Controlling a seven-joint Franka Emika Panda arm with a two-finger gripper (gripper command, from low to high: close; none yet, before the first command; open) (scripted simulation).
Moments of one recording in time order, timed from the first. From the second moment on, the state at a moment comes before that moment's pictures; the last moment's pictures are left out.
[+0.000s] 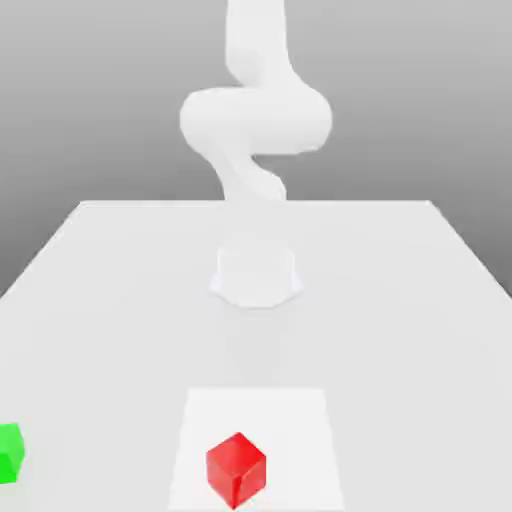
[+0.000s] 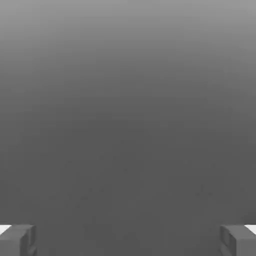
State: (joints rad) arm 0.03 -0.71 -0.03 -2.32 0.01 2.34 0.72
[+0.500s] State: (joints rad) arm 0.16 -0.16 -0.18 -2.44 0.09 2.55 0.24
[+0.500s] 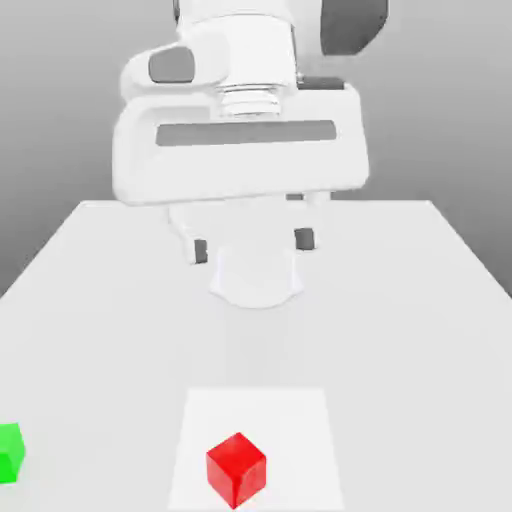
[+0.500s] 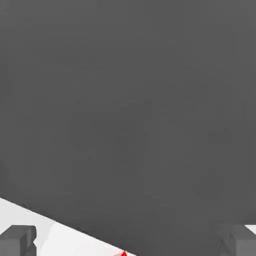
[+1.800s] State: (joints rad) arm -0.18 0.38 -0.42 -2.27 0.30 2.59 0.26
